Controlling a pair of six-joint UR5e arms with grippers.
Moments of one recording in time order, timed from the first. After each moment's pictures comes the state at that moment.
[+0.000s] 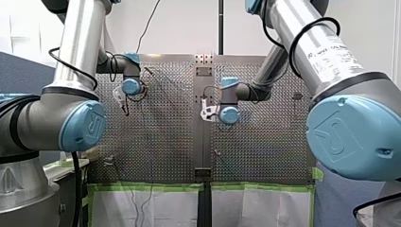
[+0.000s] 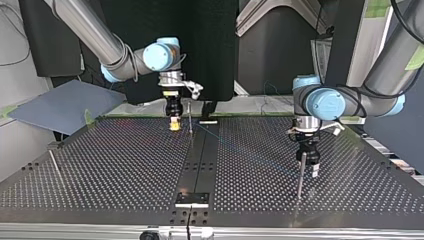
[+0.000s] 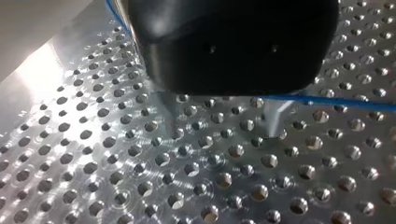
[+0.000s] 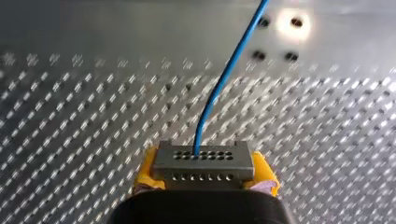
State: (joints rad) left arm 0.00 -1.84 -1.73 -2.58 -1.69 -1.98; right arm 2.23 -0.96 1.59 -0.70 1.79 1.52
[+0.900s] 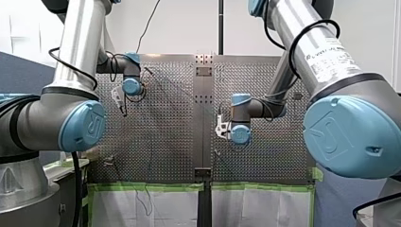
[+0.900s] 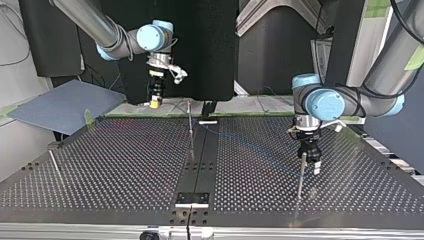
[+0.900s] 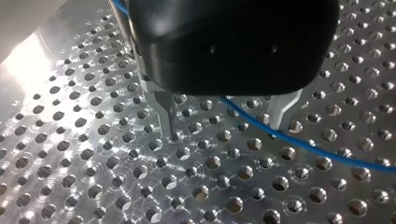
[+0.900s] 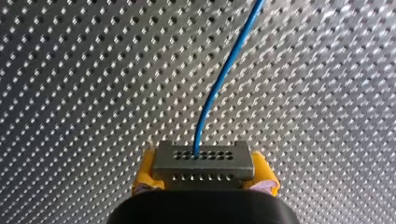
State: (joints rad) left arm 0.00 -1.84 -1.73 -2.62 -1.73 -1.95; right arm 2.18 -0.96 1.84 -0.91 1.96 1.57
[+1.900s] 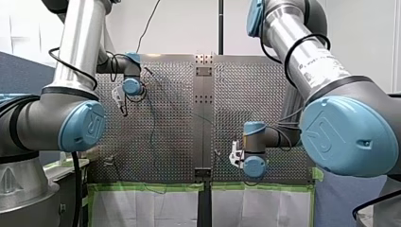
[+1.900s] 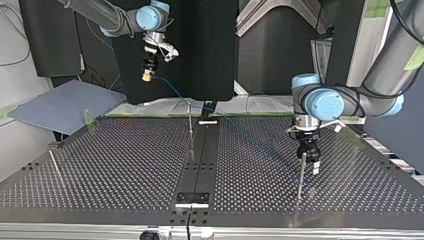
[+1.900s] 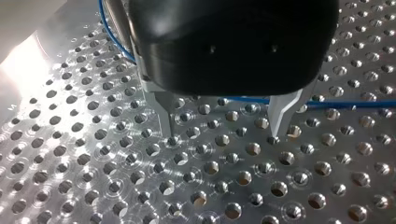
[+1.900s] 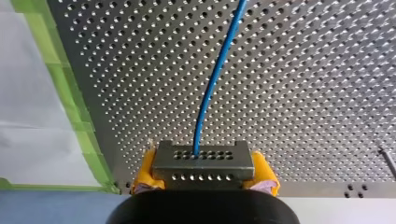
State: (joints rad) left arm -0.01 -1.84 -1.73 -2.62 -1.73 -1.94; right arm 2.13 -0.81 2.05 -1.16 2.02 1.66
